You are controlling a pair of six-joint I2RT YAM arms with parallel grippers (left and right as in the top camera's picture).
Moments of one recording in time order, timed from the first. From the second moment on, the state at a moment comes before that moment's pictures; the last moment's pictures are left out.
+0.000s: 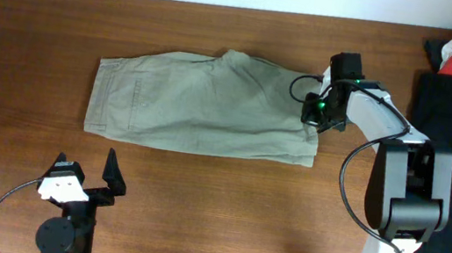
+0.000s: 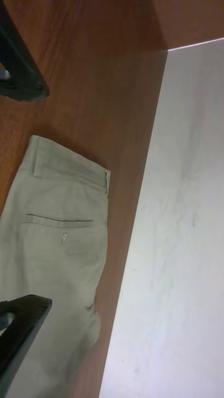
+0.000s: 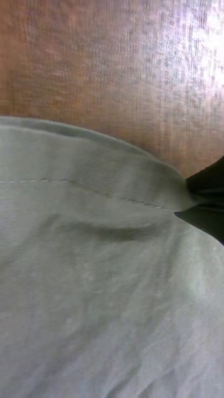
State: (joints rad) left arm 0.12 0.02 0.02 -0.08 0.00 -0.17; right arm 0.07 2.12 1.47 -0.65 -0.17 0.23
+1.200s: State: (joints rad) left arm 0.12 0.02 0.01 0.03 0.07 -0.17; right arm -0.24 2.13 1.51 -0.54 0.13 0.45
